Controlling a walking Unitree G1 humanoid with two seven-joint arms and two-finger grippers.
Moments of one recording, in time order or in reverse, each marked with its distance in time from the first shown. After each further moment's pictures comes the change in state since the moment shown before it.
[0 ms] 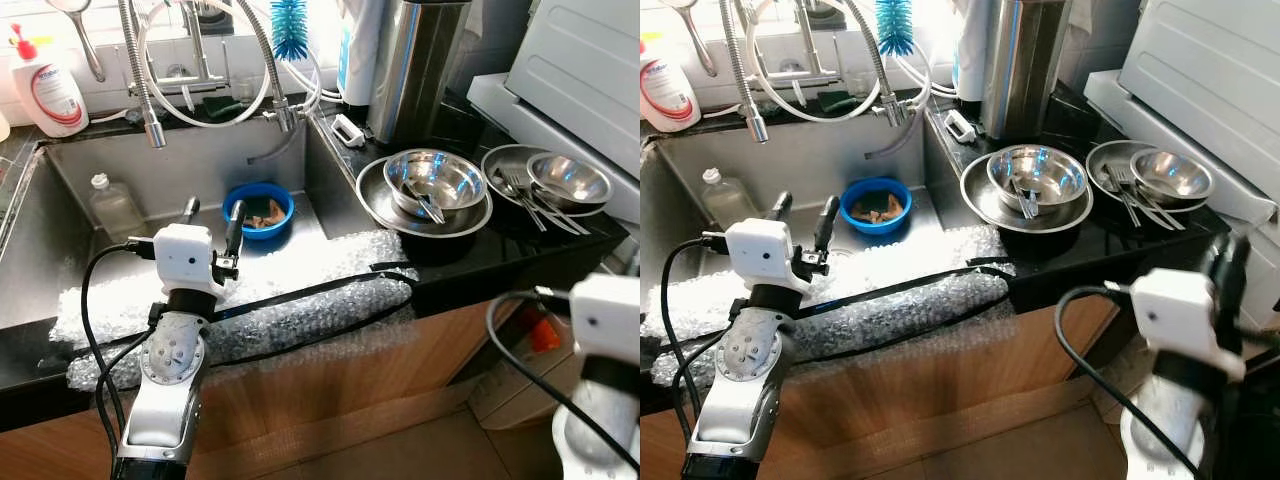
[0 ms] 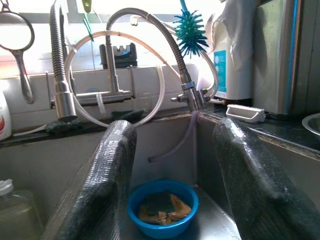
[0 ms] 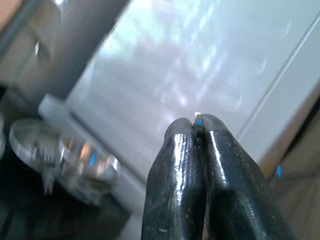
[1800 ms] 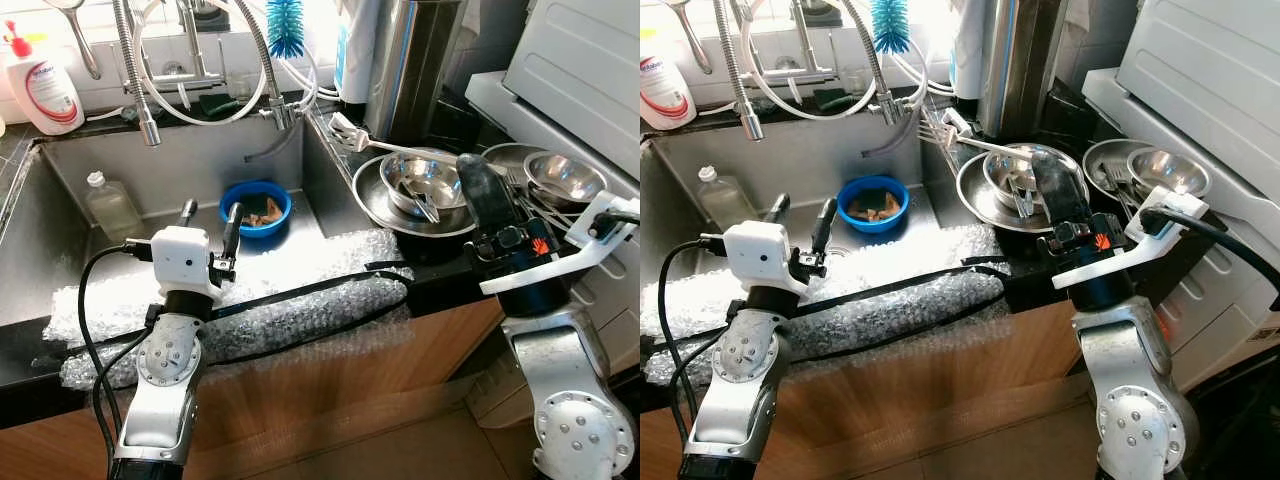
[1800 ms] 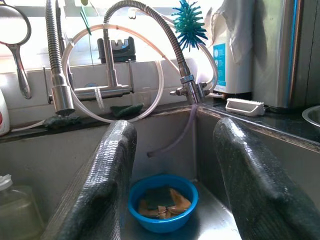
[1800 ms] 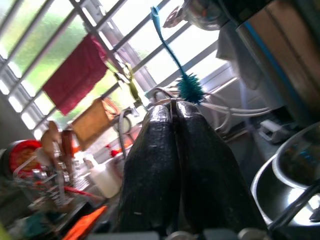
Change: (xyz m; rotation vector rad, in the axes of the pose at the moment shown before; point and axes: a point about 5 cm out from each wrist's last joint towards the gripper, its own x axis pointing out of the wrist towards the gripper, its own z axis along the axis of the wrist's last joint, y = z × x) left arm -0.002 0.004 -0.003 0.006 0.010 -0.013; right arm 0.012 0.051 0.057 1.678 0.042 0.905
